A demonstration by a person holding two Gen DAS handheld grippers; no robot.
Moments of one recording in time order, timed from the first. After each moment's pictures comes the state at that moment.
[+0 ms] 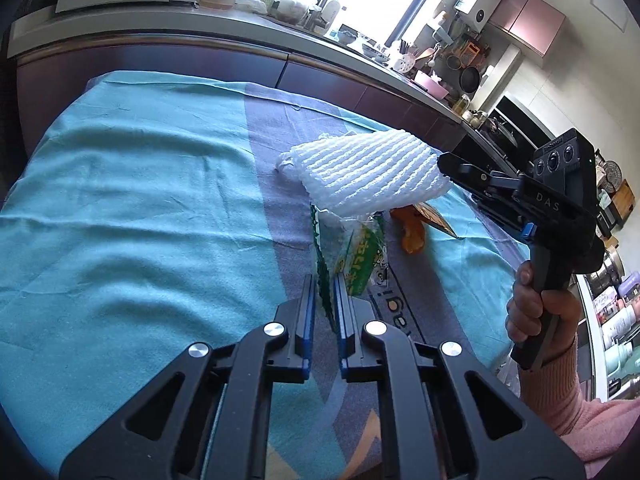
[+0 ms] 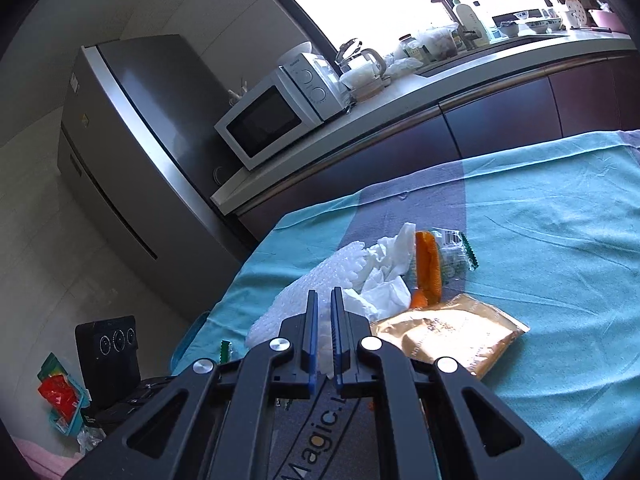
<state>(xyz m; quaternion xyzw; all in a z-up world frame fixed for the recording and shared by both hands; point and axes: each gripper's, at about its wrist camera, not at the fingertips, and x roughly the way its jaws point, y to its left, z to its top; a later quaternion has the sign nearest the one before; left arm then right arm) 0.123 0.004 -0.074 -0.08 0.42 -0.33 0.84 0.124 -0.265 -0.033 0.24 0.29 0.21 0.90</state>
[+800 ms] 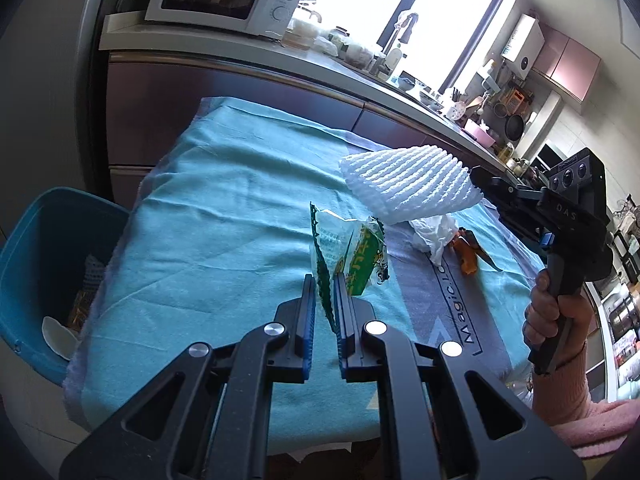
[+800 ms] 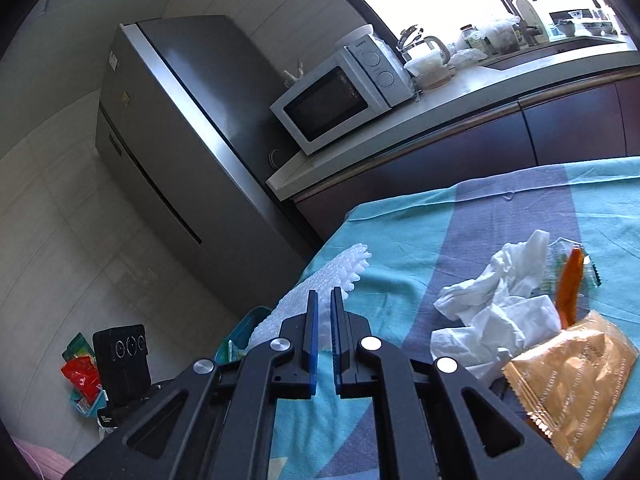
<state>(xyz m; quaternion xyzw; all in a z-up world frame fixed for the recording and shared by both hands) 0.094 0.132 -0.049 -0.12 0.38 -0.23 0.89 0.149 -0.178 -0.015 0.23 0.29 0.30 0.88</state>
